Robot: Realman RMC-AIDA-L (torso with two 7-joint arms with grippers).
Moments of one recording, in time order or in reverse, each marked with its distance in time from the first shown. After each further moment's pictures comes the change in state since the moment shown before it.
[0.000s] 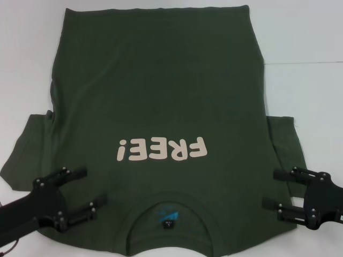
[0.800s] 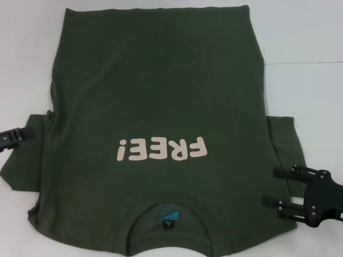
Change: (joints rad) left arm -0.117 0.104 -0.039 0.374 0.131 0.003 -1.216; right arm 0.005 0.000 0.008 0.000 0.001 -0.004 0.013
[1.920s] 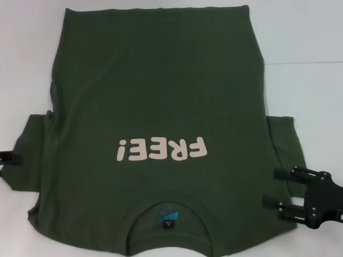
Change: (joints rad) left arm -0.078 0.033 0.106 -0.045 0.325 -0.253 -0.273; right arm -0.005 0.002 0.002 0.001 0.000 -0.001 0.001
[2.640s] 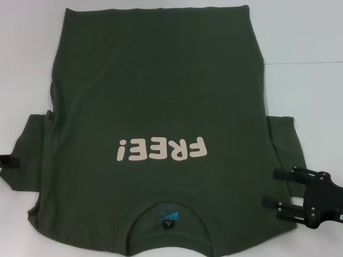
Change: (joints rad) left arm 0.002 -0.009 0.037 -0.022 0.024 -0.086 0.001; right arm 0.001 0.001 0.000 0.004 0.000 0.006 0.000
